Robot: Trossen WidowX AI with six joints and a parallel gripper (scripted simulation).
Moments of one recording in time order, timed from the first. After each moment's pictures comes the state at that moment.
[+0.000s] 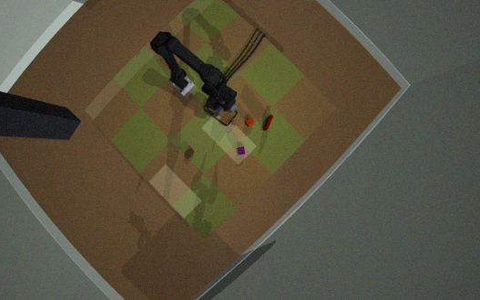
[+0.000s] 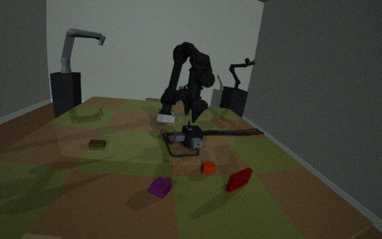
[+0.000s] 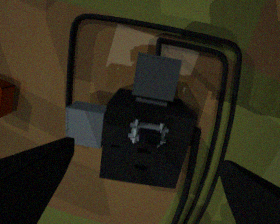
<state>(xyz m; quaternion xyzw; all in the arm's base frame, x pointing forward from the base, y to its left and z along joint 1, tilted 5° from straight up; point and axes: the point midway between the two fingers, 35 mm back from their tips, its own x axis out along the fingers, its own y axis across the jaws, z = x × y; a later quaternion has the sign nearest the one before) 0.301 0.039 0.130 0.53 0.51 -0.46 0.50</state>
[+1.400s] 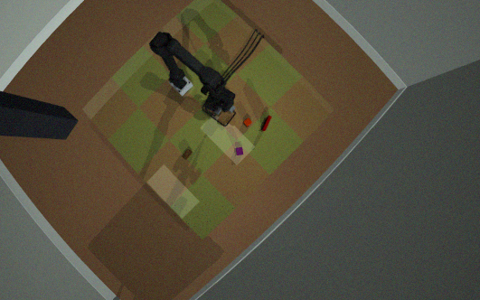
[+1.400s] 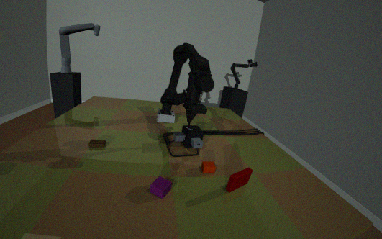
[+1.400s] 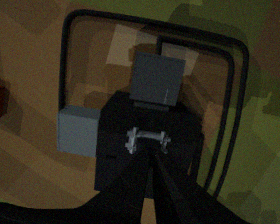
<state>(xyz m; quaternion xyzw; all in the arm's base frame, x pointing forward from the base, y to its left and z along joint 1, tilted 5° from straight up) 0.301 0.040 0.113 0.53 0.51 -0.46 0.50</state>
